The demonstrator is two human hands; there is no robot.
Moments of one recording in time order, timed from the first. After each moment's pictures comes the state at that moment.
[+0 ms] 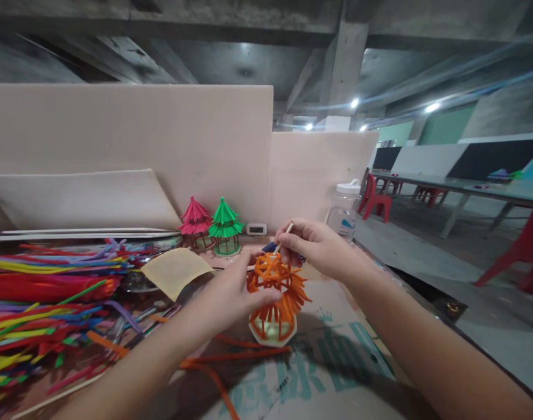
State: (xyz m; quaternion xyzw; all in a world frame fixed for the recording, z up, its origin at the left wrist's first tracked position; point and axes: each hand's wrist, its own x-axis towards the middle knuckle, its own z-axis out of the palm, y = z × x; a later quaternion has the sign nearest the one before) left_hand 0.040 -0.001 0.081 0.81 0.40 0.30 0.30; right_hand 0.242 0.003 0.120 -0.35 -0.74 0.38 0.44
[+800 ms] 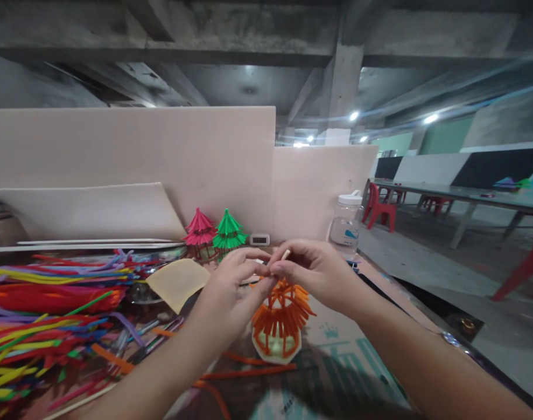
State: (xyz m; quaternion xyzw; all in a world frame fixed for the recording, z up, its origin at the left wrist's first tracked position) left_hand 0.039 -0.018 0.104 0.84 0.31 0.44 0.07; right_hand 0.228 -0.021 0.120 -0.31 -0.76 0.31 0.48
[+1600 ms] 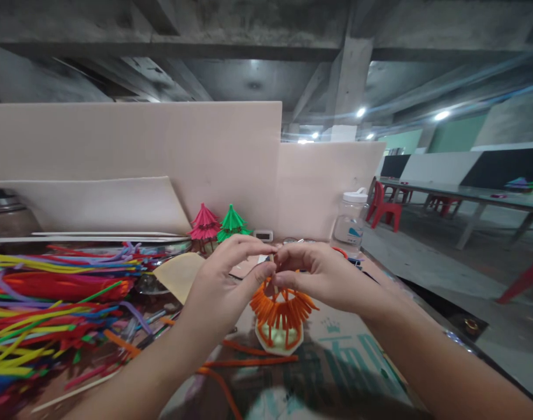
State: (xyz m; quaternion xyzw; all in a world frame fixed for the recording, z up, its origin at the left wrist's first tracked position) left_hand 0.037 -0.026 0.115 0.79 0.29 0.54 0.10; right_hand 0.227 -0.031 0.128 -0.32 -0.77 0.42 0.36
